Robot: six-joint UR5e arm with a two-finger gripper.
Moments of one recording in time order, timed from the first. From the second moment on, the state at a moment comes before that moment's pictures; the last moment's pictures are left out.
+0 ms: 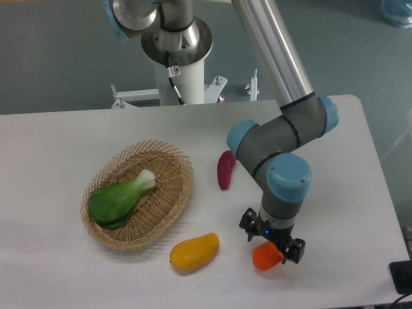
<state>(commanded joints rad) 2.47 -2.25 -1.43 -0.89 1.54 1.16</state>
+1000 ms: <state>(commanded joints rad) 2.47 -2.18 -1.42 -0.91 1.54 1.12</state>
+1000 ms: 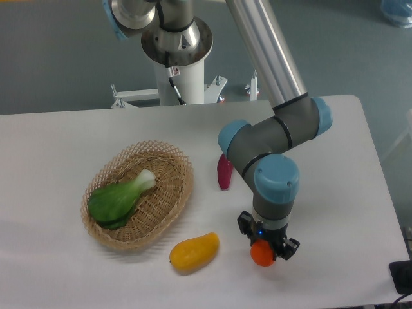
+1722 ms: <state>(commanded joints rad) 2.59 -2.08 -1.39 -1.10 1.53 1.18</state>
